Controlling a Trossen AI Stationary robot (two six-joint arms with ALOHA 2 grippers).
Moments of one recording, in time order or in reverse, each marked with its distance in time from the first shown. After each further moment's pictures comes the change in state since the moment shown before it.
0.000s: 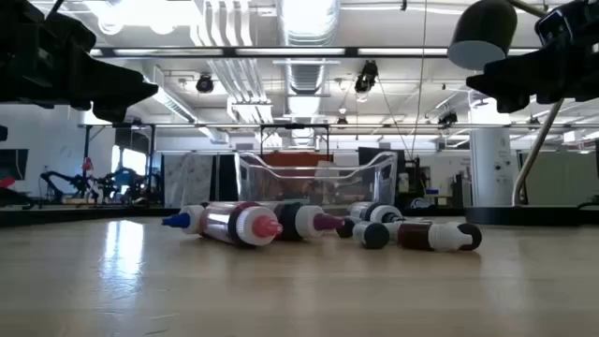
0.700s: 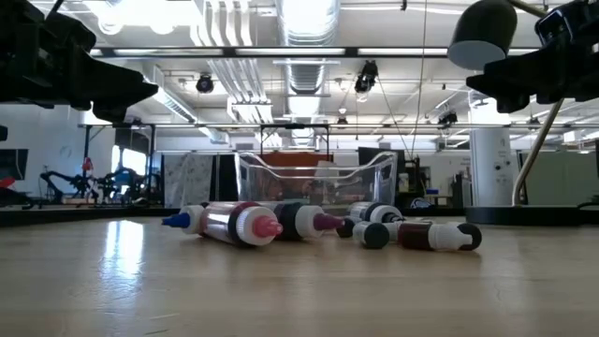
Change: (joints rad) left arm 0.000 0.000 0.000 0.000 0.000 0.000; right arm 0.000 0.000 0.000 0.000 0.000 0.000
